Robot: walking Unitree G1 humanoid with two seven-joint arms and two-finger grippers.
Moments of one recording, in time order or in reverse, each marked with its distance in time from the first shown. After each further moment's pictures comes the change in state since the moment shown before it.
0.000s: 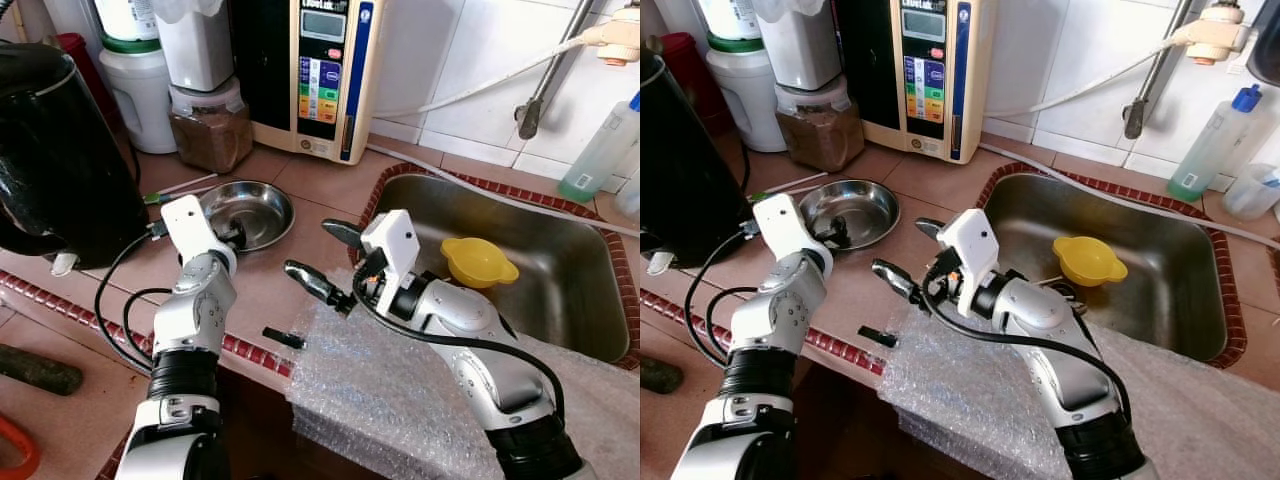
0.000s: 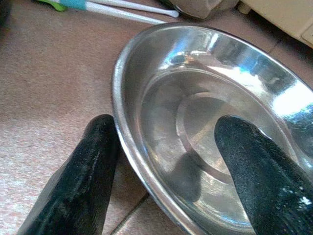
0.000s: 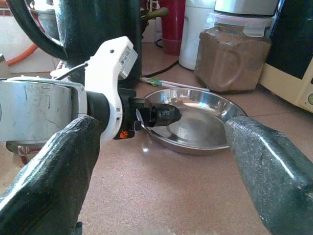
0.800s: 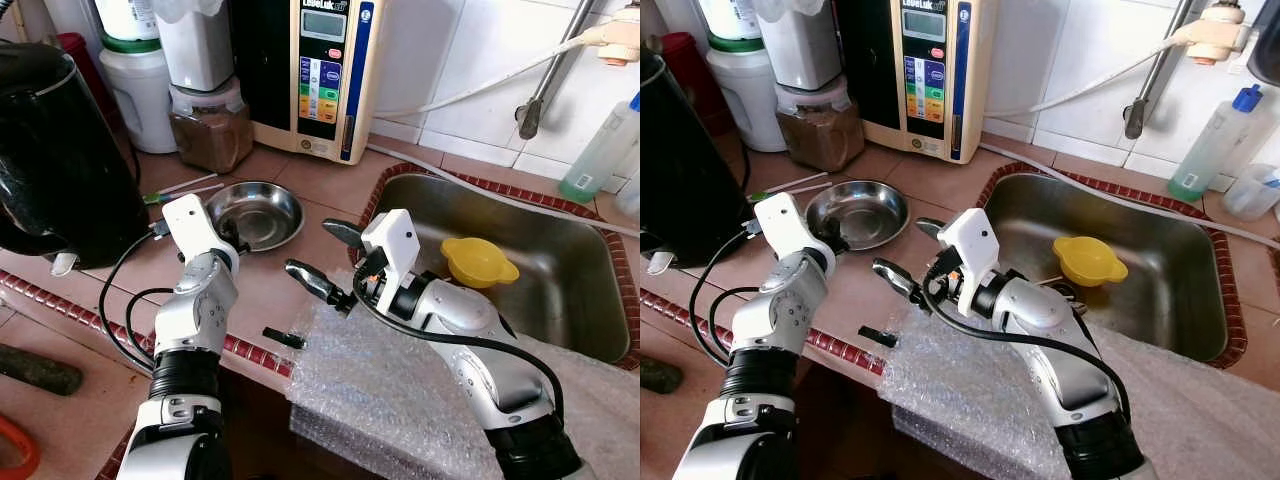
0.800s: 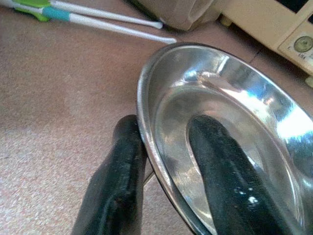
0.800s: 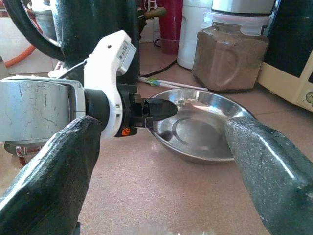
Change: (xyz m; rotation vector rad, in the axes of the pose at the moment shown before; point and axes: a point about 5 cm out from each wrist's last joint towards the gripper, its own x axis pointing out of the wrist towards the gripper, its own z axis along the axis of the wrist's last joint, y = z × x) left arm -0.001 -0.005 0.003 -0.024 -0.036 -0.048; right arm 0.000 -0.002 0.000 0.007 0.001 -0.006
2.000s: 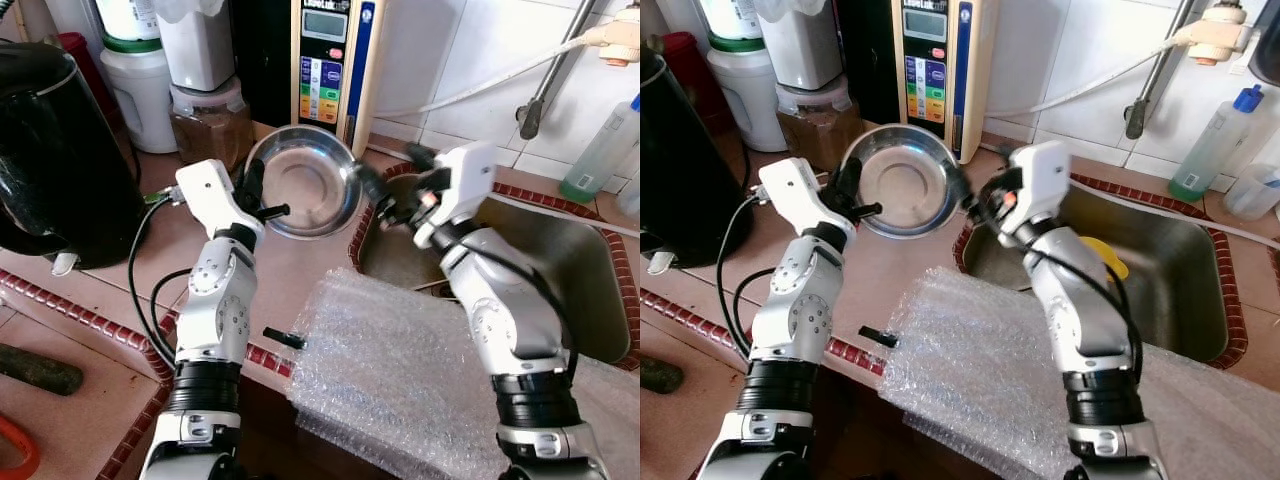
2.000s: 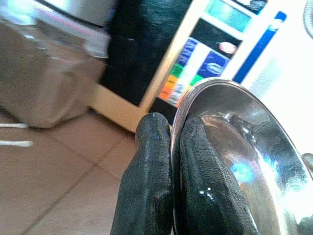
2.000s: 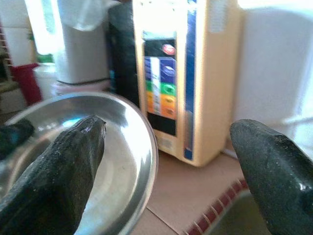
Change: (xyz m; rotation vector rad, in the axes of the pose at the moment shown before) left arm -0.030 -0.059 0.025 -0.059 -0.335 -0.446; right arm -0.018 -0.080 0.033 0.052 -0.203 -0.548
